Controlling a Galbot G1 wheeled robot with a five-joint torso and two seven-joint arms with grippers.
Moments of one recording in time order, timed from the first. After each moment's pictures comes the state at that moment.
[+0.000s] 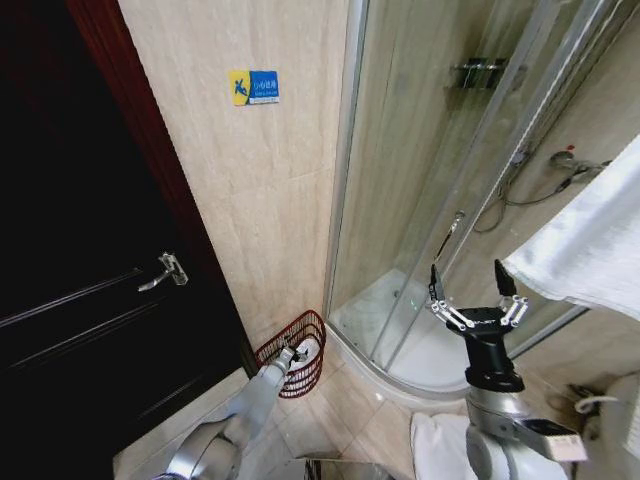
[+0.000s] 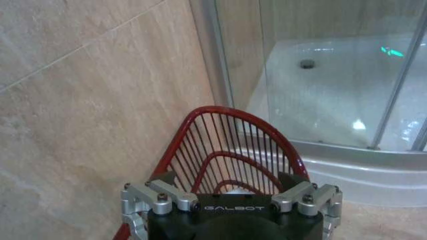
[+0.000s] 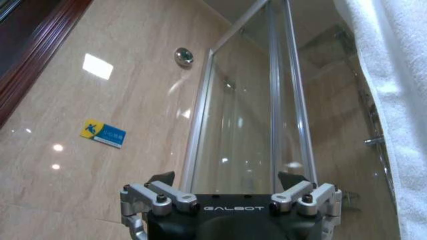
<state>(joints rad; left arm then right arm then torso) 0.72 -1.55 -0.26 -0.40 0.23 -0.27 0.06 -1.71 1.61 0.73 2.44 0.16 0.44 -0.27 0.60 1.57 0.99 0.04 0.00</state>
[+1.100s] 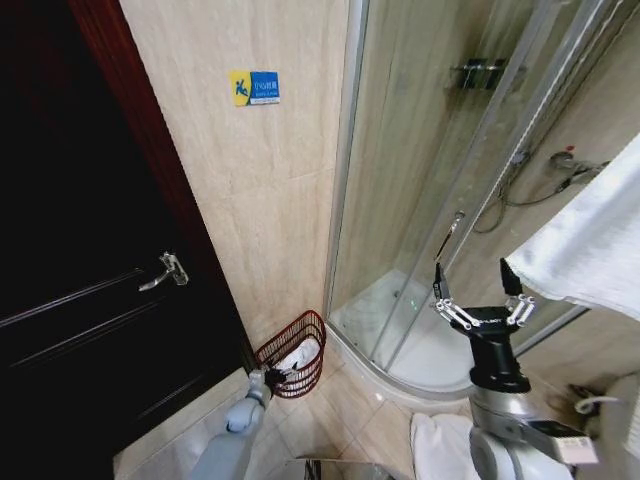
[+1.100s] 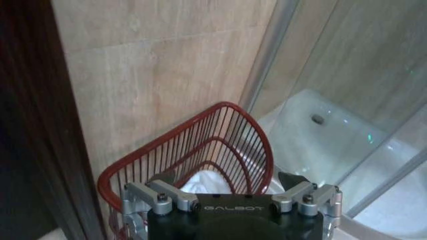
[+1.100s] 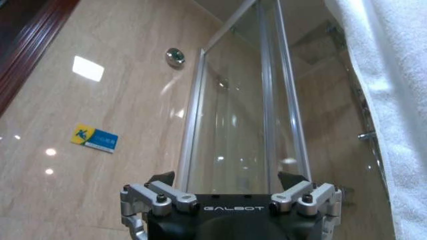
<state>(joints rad) 1.37 -1.43 -0.43 -1.39 -0.27 0.13 0.15 -1.70 1.57 0.73 2.47 0.20 0.38 -0.22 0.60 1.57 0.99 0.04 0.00</state>
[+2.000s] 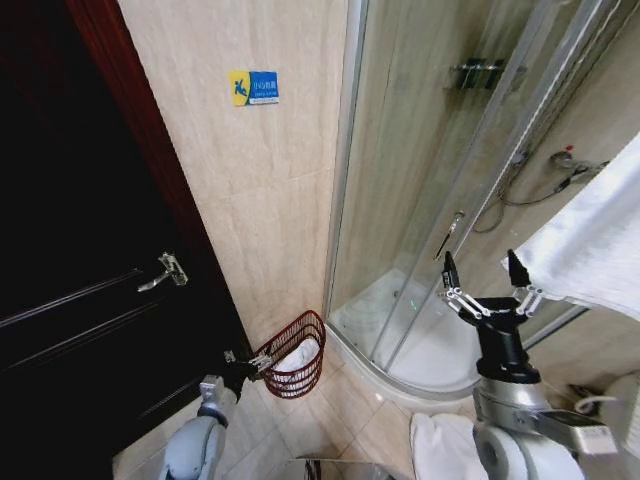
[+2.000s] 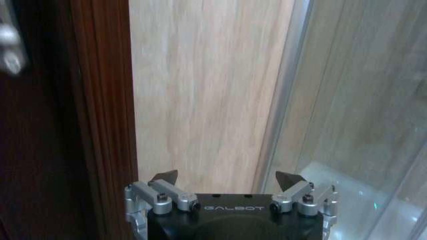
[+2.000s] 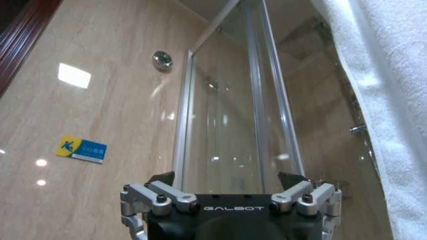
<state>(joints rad) 1.73 -1.52 -0.66 -2.16 -0.14 0.26 0.22 -1.66 1.58 0.74 2.49 0.25 0.29 -0.20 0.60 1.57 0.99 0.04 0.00</state>
